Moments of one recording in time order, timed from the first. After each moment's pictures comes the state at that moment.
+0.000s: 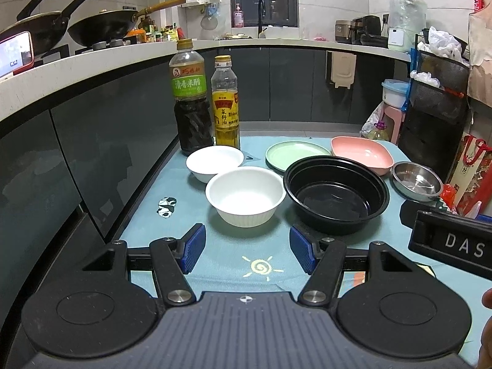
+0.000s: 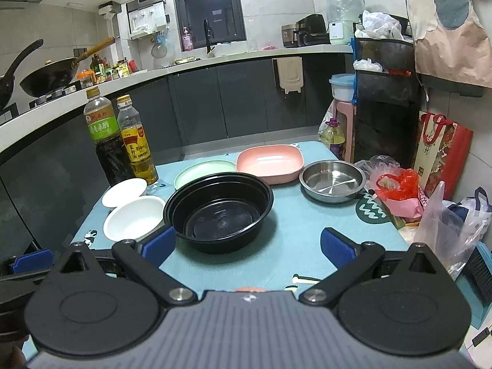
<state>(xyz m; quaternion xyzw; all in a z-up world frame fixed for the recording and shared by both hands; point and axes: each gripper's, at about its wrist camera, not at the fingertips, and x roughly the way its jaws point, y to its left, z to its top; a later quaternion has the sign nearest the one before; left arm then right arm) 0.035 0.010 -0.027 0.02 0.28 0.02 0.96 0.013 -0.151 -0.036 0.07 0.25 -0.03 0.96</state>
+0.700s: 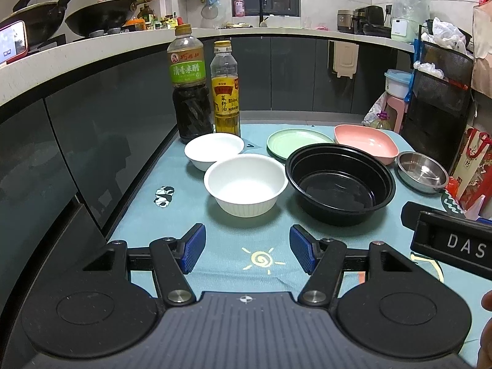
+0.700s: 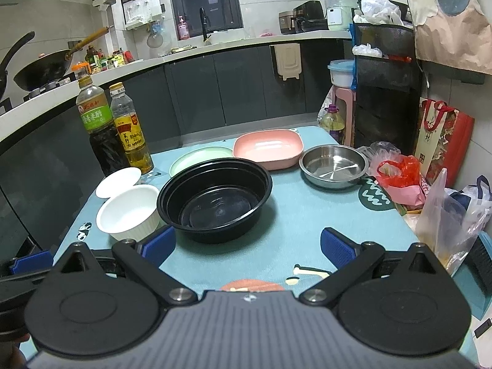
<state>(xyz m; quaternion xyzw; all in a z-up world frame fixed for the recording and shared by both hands) 0.045 0.008 -0.036 0.02 0.30 0.02 0.95 0.023 -0.154 -0.046 0.08 0.28 -0.03 0.96</state>
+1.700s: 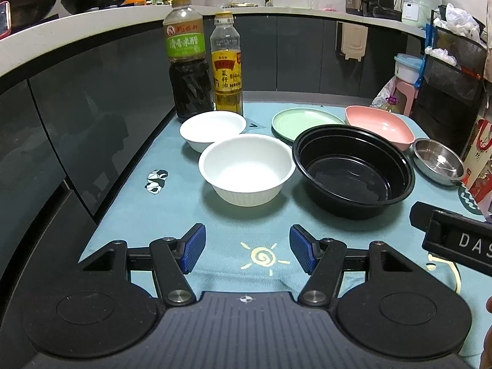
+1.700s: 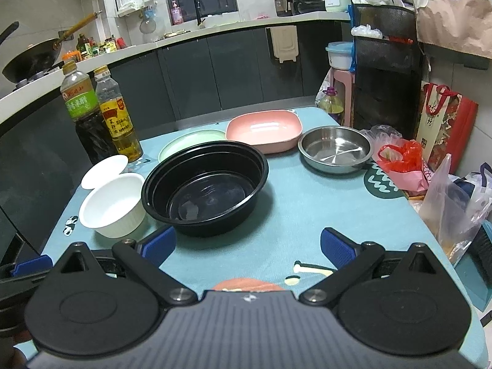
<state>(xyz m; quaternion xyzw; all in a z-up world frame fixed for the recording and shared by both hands) 0.079 0.006 -0.059 0.01 0.34 0.03 0.94 0.051 -0.161 -0.066 0.09 0.31 -0.03 0.95</state>
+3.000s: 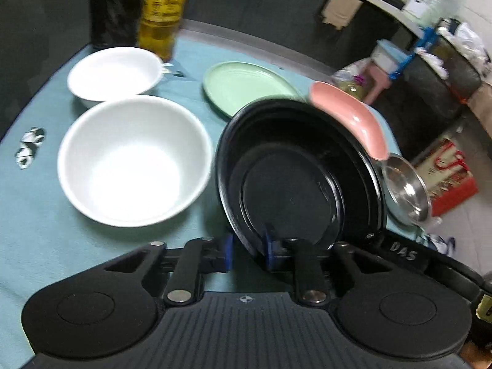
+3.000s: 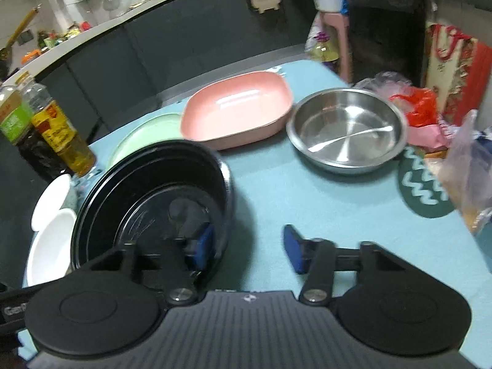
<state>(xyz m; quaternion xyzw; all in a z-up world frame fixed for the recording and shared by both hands) 0.199 -0.017 -0.087 -0.14 0.46 -0.07 0.87 0.157 -0.216 -0.102 0.17 0.40 -0.01 0.90</state>
